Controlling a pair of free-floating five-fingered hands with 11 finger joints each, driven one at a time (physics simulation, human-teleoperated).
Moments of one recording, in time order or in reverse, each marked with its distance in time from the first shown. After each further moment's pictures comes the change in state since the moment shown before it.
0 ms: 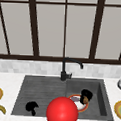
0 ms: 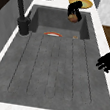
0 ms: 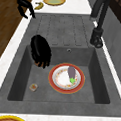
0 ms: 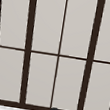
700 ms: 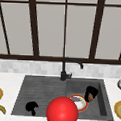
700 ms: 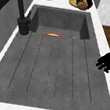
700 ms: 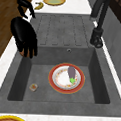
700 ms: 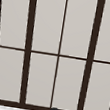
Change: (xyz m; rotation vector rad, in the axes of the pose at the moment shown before) left hand 0.000 0.000 0.000 0.000 0.000 0.000; right hand -0.076 -0.069 0.046 -0.018 -0.082 -0.009
